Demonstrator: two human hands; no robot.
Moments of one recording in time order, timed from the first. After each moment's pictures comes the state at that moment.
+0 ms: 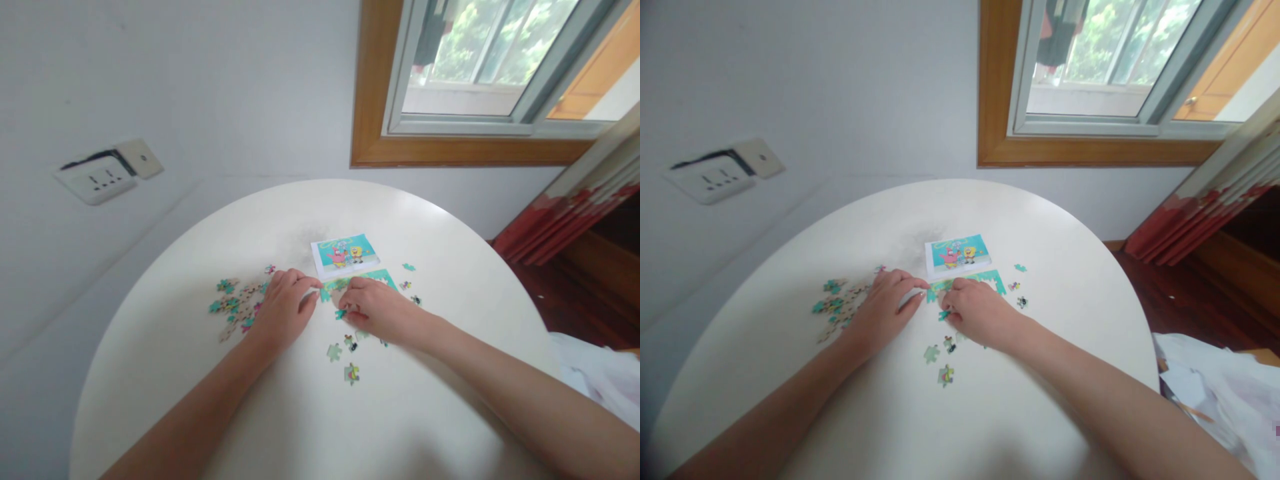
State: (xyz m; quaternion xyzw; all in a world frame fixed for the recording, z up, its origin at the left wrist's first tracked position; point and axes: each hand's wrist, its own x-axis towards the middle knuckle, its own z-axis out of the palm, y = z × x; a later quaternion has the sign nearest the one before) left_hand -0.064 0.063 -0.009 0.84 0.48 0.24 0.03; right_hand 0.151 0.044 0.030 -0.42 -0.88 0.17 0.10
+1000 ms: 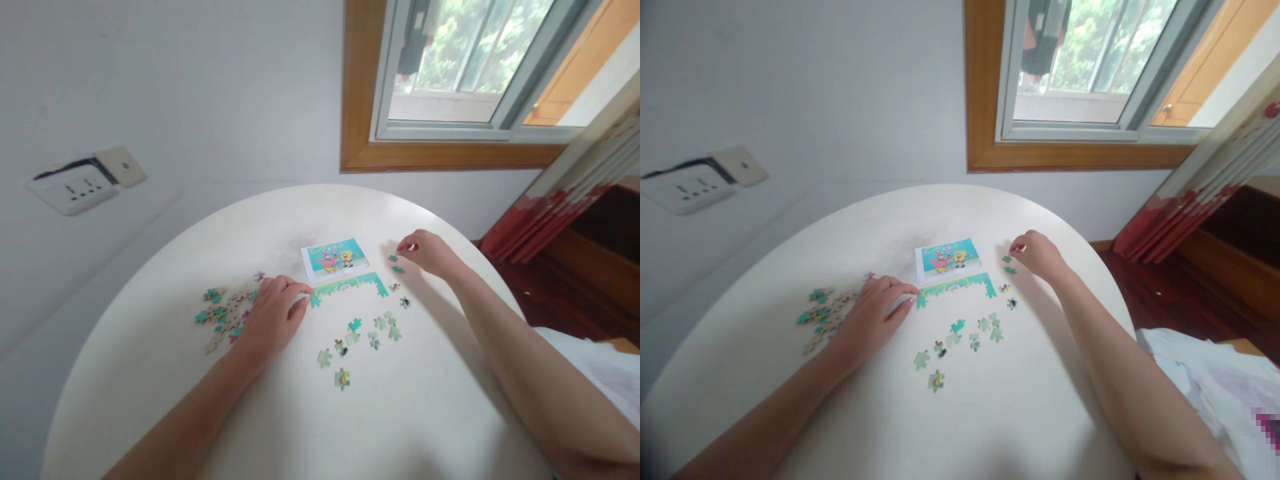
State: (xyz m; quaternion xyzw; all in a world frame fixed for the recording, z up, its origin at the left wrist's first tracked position) left_hand -0.066 0.067 -0.011 0.85 0.47 0.24 0.03; right_hand 0.275 0.114 0.033 -0.69 -0.71 0.06 0.14
